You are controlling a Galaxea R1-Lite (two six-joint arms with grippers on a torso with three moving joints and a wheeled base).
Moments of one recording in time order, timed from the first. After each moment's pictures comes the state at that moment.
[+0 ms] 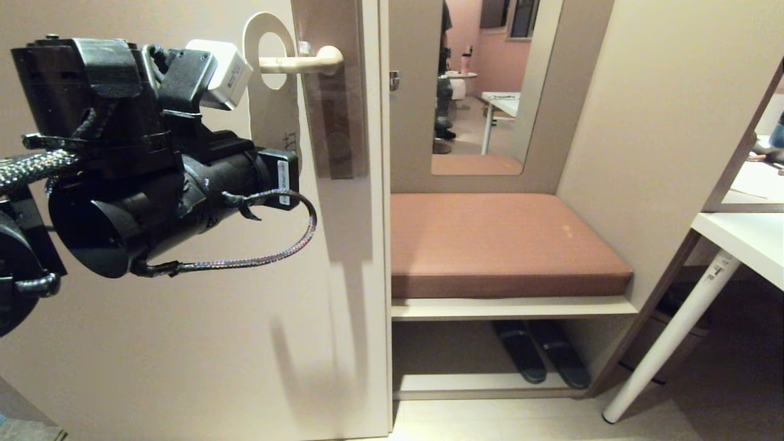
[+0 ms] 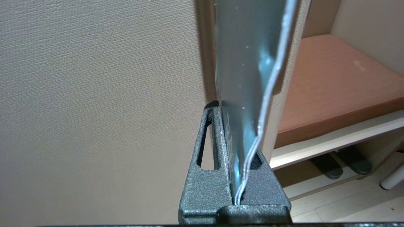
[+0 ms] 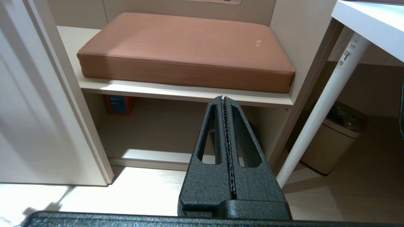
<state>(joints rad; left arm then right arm) -0.60 1.52 -1.06 -0.38 0.33 0.07 0.01 0.00 0.00 0.00 0.01 -0.03</state>
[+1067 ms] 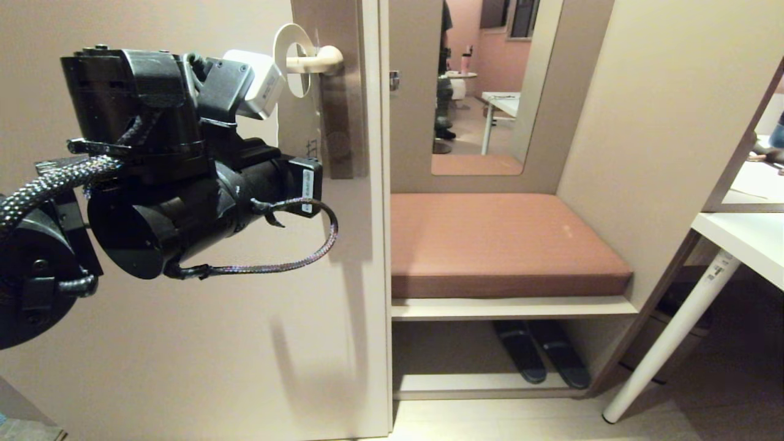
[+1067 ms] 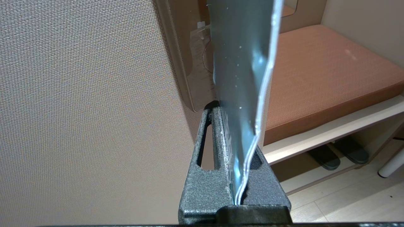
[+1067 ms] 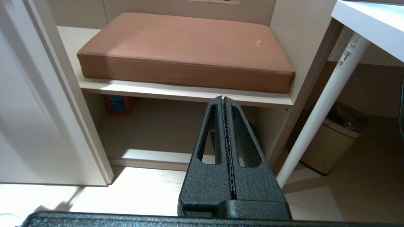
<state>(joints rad) -0.64 1.56 -1.08 -0.38 0.33 0.09 0.01 0.00 0.00 0.00 0.01 -0.03</state>
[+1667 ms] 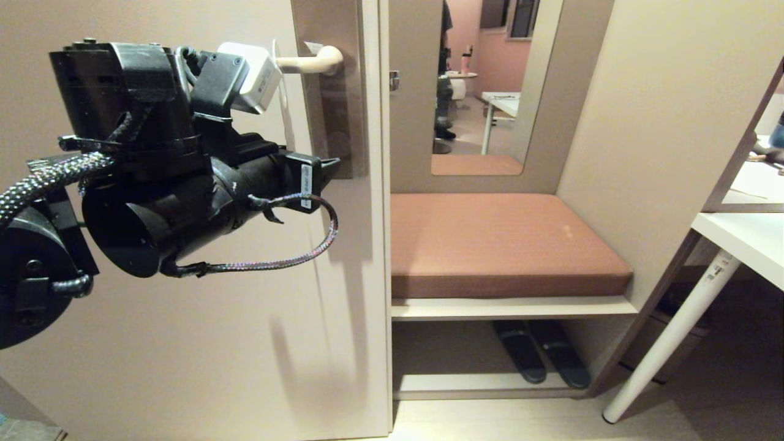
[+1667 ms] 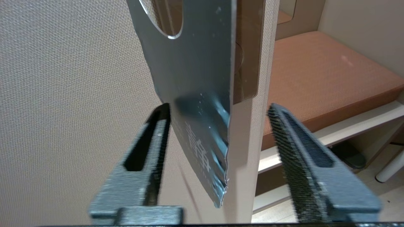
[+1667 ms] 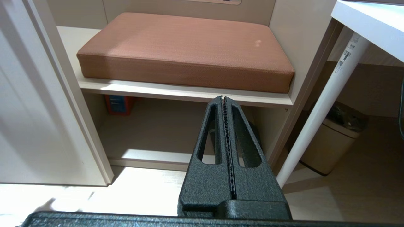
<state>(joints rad) -0.64 1.56 -1.08 -0.40 0.32 0.09 0.01 0.00 0.00 0.00 0.01 -0.03</state>
